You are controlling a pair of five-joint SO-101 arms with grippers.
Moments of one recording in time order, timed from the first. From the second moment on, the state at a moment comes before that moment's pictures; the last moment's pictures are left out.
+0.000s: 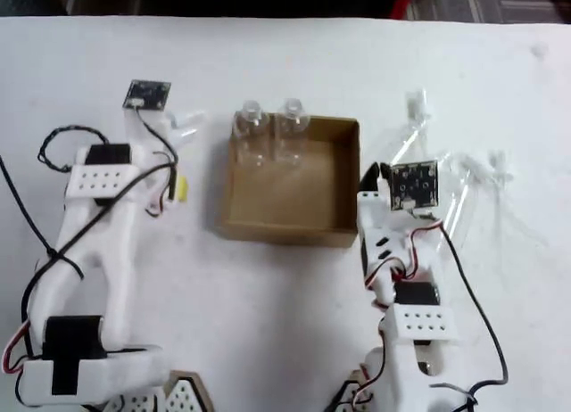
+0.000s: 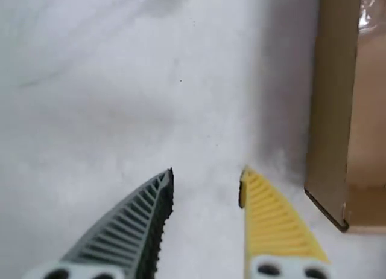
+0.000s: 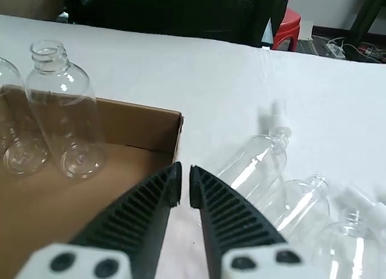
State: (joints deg) left arm -8.5 -8.1 27.4 64.7 -2.5; right arm -3.0 -54.1 82.0 -0.1 8.3
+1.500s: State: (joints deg) left arm -8.4 -29.9 65.3 19.9 0.5; right arm 4.4 -4.1 2.7 50.1 7.7
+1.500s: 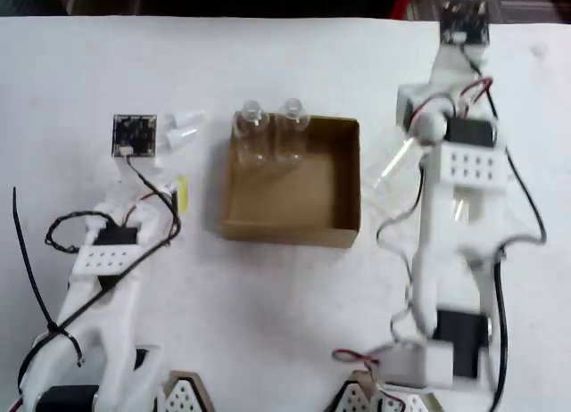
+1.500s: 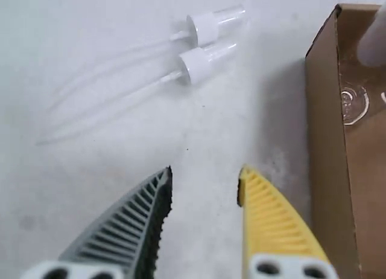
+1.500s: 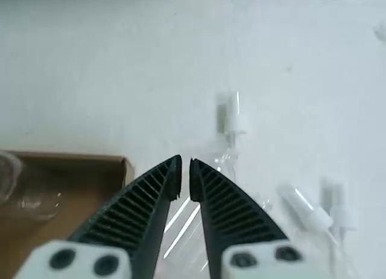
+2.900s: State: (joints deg) left arm -8.4 -29.7 65.3 18.2 0.5; right arm 13.5 76.6 -80.0 65.3 26.6
